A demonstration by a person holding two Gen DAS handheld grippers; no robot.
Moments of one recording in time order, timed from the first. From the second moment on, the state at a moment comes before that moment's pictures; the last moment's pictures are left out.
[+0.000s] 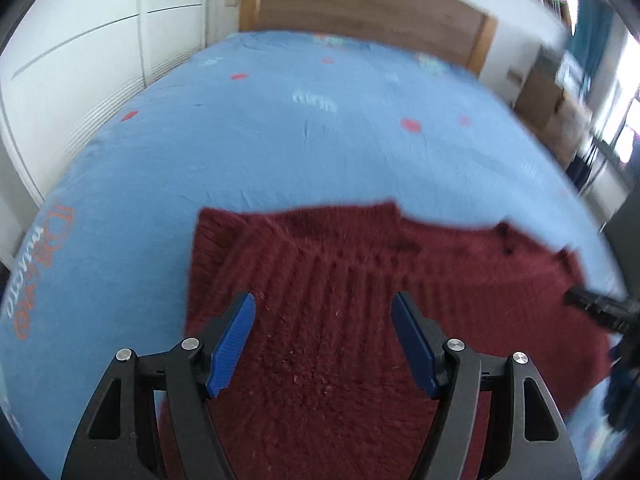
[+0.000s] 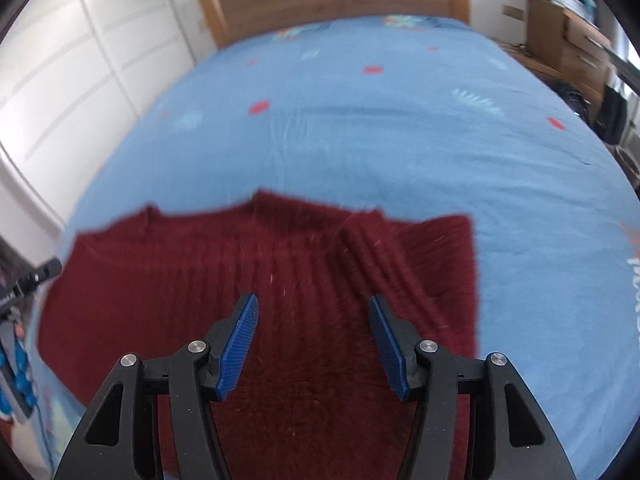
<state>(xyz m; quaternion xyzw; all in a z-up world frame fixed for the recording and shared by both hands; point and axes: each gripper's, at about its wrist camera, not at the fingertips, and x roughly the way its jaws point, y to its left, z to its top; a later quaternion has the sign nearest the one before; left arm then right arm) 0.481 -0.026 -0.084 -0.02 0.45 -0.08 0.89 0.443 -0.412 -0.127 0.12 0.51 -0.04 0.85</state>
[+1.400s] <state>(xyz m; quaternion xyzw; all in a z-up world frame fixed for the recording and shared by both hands) 0.395 -0.039 -0.111 0.02 0.41 -0.04 0.91 0.361 -0.386 -0.128 0.06 0.50 -0.04 0.87</state>
